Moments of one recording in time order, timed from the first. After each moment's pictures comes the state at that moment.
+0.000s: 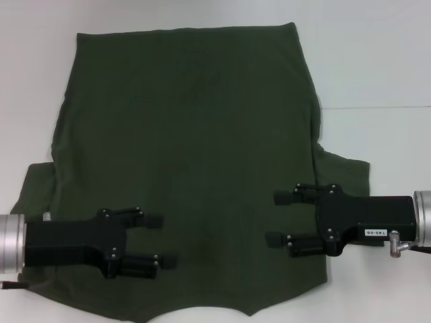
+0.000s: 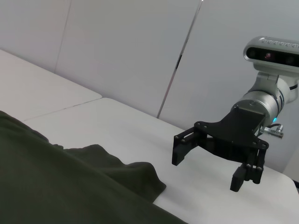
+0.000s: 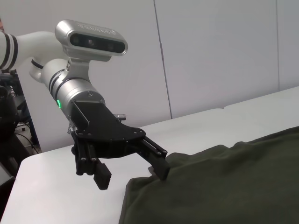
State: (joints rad) left arm -0.60 -2.07 0.45 0.64 2.26 1.77 -1.40; right arm 0.61 2.01 -0.86 -0.50 -1.86 -1.55 1.24
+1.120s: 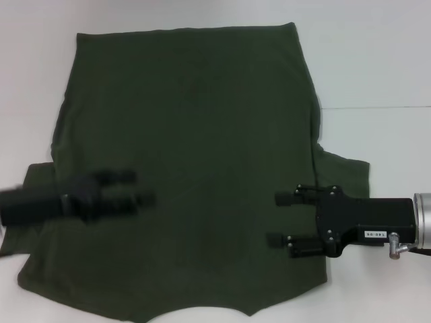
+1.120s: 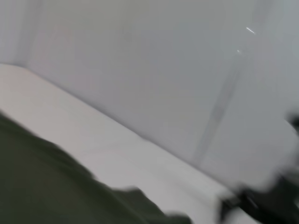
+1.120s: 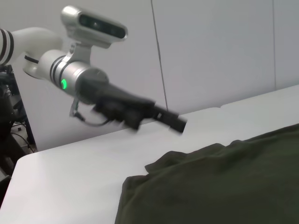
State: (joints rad) left arm -0.61 -2.05 0.31 0.65 2.21 1.76 -1.54; right arm 0.61 2.01 -0.85 -0.49 -1.86 -1.54 1.23
